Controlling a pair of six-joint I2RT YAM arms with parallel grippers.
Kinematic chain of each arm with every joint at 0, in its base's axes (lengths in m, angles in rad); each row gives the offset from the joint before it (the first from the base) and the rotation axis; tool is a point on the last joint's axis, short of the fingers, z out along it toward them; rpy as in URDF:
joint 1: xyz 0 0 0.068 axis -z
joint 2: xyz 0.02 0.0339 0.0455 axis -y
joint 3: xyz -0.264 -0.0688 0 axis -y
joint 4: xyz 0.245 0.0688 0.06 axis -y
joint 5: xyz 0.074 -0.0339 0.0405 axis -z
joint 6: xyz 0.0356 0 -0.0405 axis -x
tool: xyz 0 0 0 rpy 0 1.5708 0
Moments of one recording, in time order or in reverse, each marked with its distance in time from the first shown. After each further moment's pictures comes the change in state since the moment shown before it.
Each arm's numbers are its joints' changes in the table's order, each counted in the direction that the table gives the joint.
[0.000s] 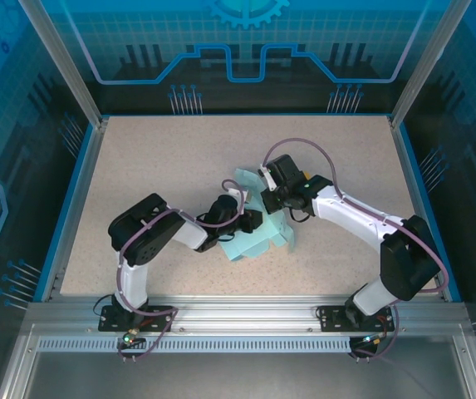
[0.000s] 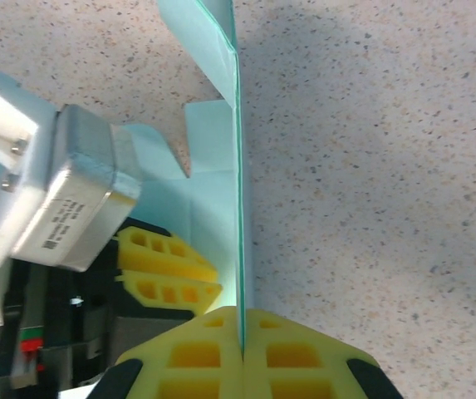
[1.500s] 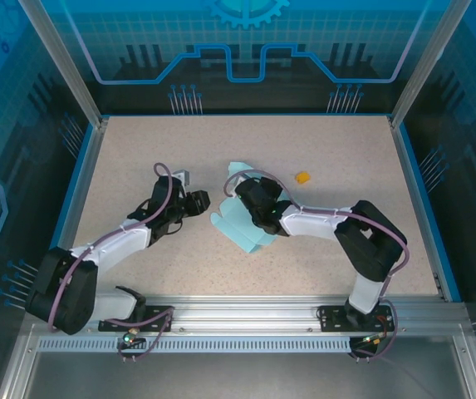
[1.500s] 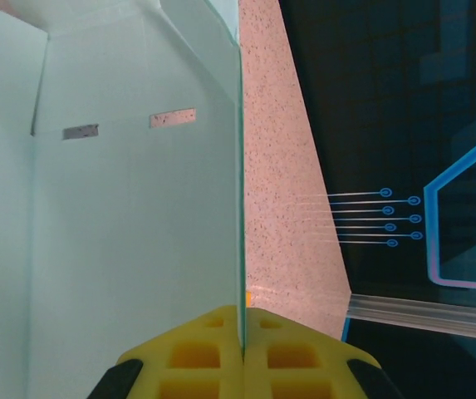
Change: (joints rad) left arm -0.348 0.665 -0.108 -0.730 -0.094 -0.035; right arm -0.195 -0.235 -0.130 0.608 0.792 0.841
